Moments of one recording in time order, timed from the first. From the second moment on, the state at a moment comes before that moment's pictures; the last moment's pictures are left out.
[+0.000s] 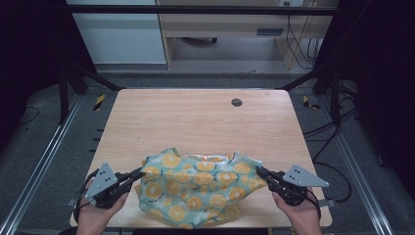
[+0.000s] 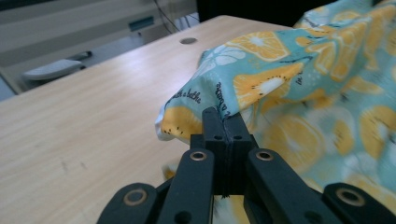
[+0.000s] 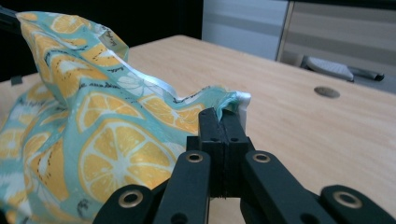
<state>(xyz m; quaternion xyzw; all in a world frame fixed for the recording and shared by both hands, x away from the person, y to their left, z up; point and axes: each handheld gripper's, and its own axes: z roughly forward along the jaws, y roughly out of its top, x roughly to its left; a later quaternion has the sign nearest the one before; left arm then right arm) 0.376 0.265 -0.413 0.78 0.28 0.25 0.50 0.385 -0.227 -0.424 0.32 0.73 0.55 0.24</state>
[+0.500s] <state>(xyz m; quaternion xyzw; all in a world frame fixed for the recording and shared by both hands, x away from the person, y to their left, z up) 0.365 0.228 -0.462 0.91 0.14 0.23 0.33 0.370 -0.232 -0.460 0.30 0.80 0.49 0.18</state>
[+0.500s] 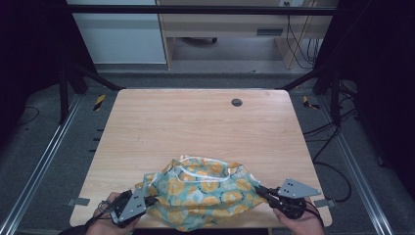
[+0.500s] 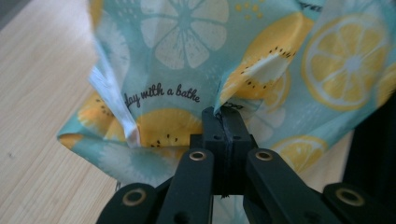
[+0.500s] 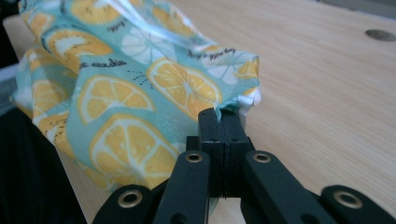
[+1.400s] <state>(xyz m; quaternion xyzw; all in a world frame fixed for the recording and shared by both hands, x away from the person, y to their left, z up) 0.451 0.209 -0.481 0.90 0.22 0.23 0.28 0.432 -0.198 -0.475 0.32 0.84 0.39 0.20</state>
